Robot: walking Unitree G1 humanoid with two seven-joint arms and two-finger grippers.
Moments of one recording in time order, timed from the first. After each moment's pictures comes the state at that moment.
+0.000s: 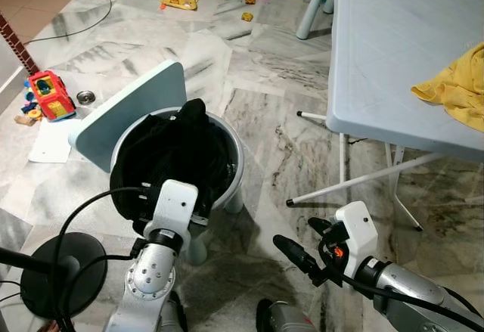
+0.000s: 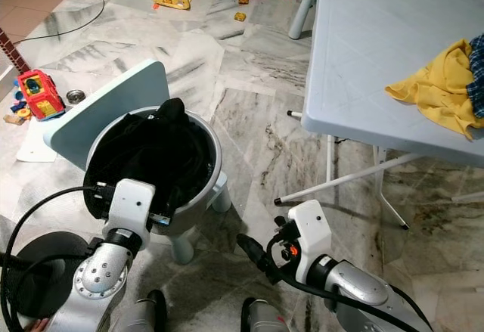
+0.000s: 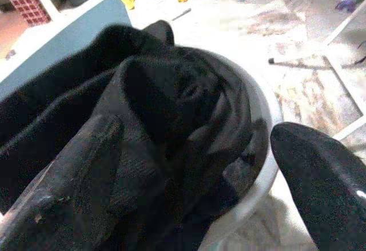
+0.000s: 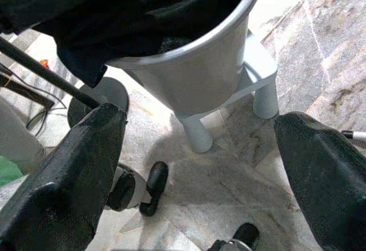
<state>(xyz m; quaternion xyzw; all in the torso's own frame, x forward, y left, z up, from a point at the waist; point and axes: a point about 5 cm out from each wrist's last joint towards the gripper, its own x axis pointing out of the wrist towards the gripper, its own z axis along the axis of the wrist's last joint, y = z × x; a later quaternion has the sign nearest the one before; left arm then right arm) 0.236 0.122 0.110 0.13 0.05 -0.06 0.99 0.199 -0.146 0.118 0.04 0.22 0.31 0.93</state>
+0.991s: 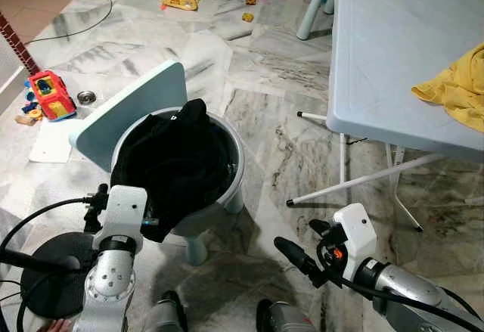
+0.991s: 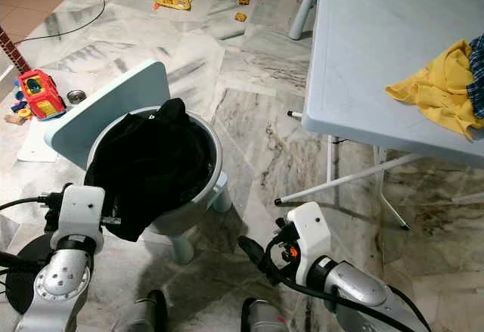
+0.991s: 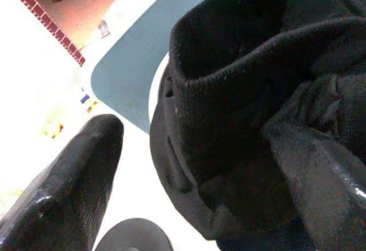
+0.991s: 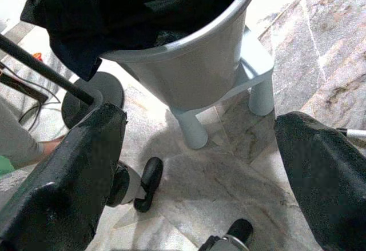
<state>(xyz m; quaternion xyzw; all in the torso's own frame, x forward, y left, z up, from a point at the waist) 0.233 0.184 0.106 0.18 0.08 0.08 0.98 0.200 -0.147 0.114 0.03 0.22 0.30 0.93</state>
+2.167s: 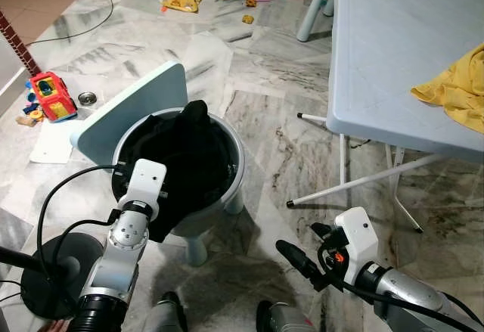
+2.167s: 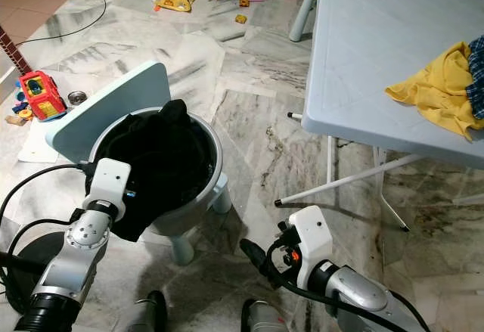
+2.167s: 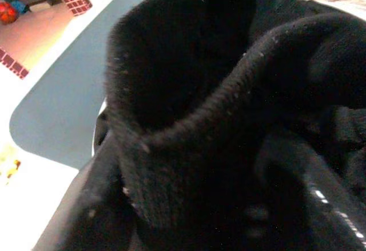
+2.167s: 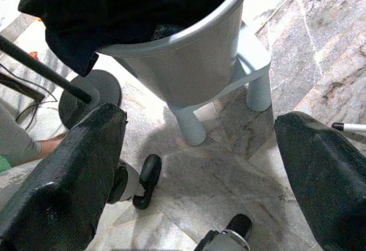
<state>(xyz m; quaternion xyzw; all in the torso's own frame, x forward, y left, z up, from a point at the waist) 0.302 0.183 0.084 0.20 0.07 0.00 0.98 0.196 -0.148 0.110 0.03 0.23 0.29 0.93</state>
